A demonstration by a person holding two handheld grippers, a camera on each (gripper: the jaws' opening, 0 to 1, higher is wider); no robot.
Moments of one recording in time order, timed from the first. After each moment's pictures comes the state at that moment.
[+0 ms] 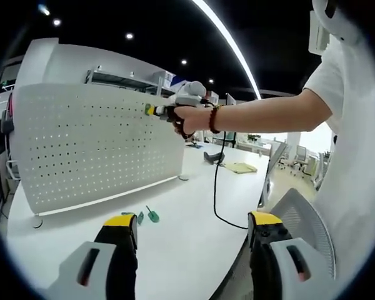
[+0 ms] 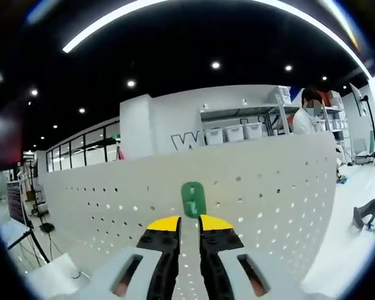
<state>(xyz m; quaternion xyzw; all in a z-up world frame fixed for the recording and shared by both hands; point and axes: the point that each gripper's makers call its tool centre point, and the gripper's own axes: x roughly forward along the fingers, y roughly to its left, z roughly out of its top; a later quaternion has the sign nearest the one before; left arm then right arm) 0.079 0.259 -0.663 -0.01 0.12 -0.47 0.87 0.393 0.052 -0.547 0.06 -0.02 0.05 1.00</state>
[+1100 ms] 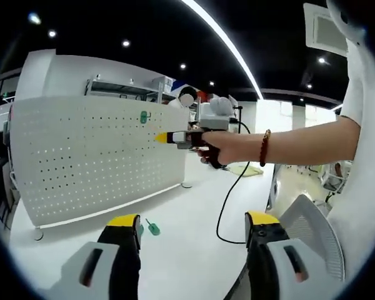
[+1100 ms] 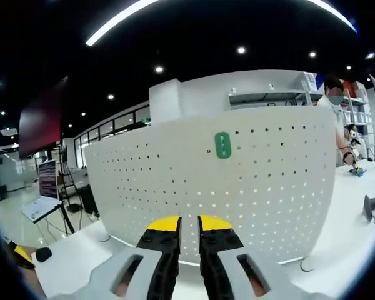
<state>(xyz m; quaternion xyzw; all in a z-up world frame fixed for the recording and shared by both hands) 0.094 0.222 -0.656 0.00 0.11 -0.45 0.88 0.303 0.080 -0.603 0.05 0.04 0.17 0.98</state>
